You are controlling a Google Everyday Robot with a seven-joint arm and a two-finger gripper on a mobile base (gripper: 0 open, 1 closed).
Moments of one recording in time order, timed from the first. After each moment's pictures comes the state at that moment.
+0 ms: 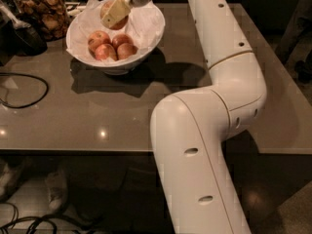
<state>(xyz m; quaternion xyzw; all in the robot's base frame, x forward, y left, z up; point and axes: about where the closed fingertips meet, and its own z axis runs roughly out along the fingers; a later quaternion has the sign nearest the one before) 0.754 0.108 0.977 -0.57 0.71 0.25 0.34</state>
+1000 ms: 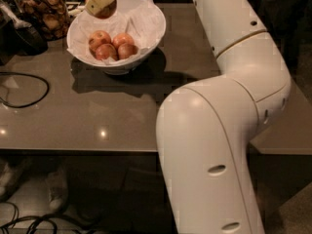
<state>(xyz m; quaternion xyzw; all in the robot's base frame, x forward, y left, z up) 0.724 0.134 1.024 -0.56 0.71 0.24 0.35</state>
